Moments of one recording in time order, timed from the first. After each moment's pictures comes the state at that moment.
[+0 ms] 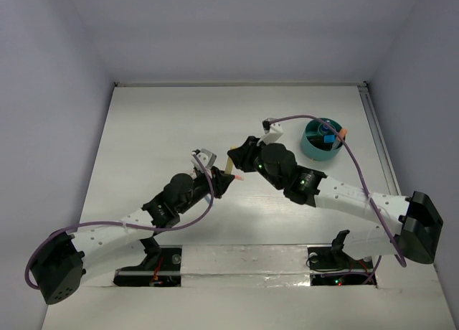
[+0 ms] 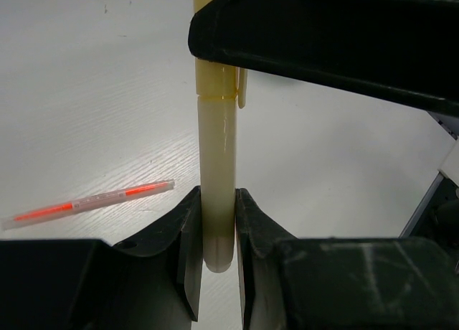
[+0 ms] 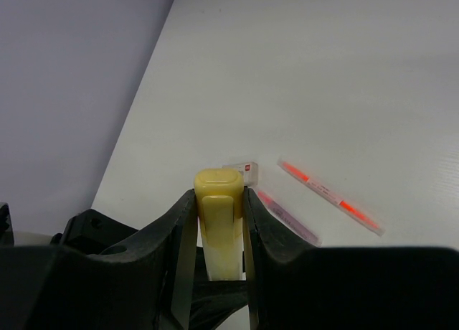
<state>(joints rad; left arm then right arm) -0.88 0.91 0.36 0.42 -0.09 -0.36 1.00 1.28 0.93 0.11 0.36 0.73</state>
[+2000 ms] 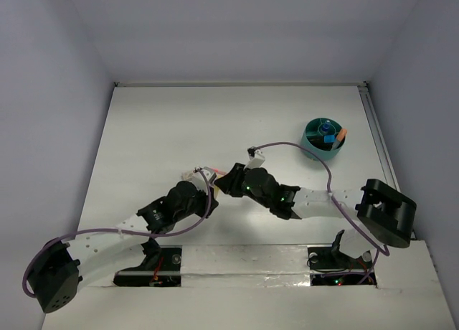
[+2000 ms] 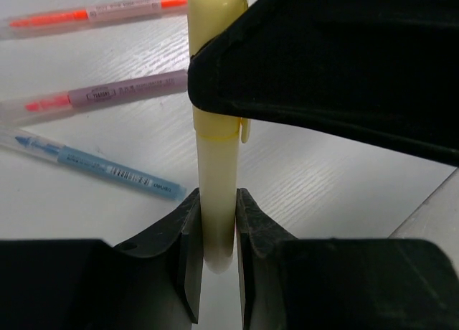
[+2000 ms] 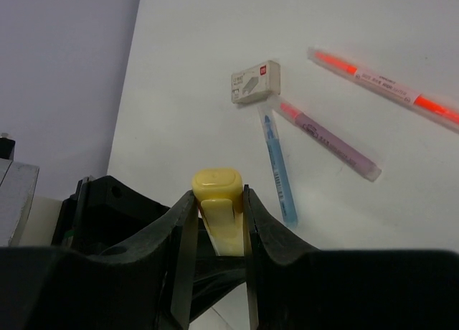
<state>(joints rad) -0.85 0.82 0.30 -0.01 -0.04 -0.34 1.10 1.49 0.71 0.41 0.25 1.02</state>
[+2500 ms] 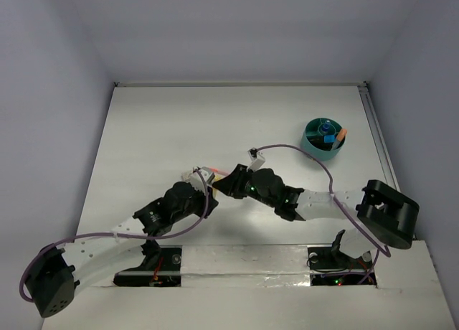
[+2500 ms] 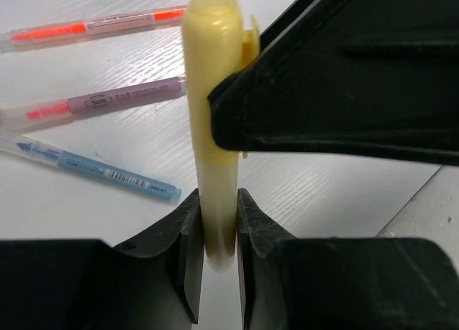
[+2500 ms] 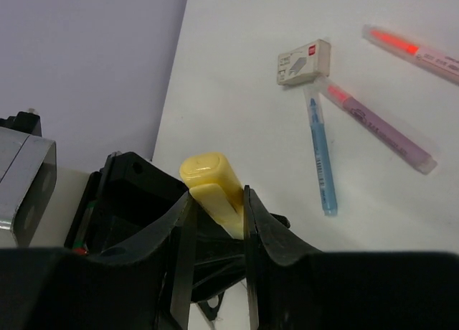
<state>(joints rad) -0.84 0.76 0.28 -0.03 -0.02 -0.33 1.07 1.46 0.63 0.56 0.10 1.07</state>
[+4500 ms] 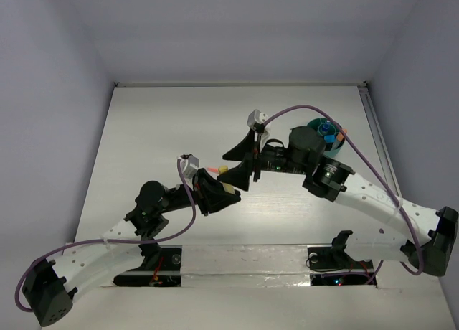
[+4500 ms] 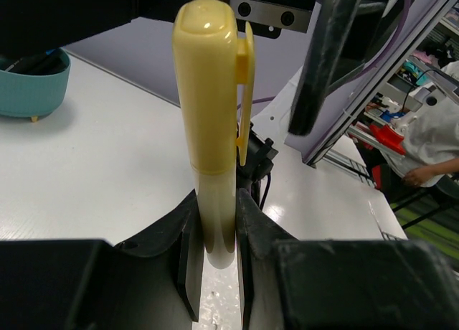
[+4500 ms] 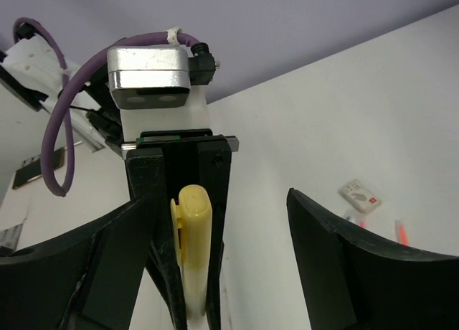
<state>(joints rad) -0.82 0.67 0.33 0.60 0.57 -0.63 0.94 1.15 1.09 0.05 -0.46 0.29</state>
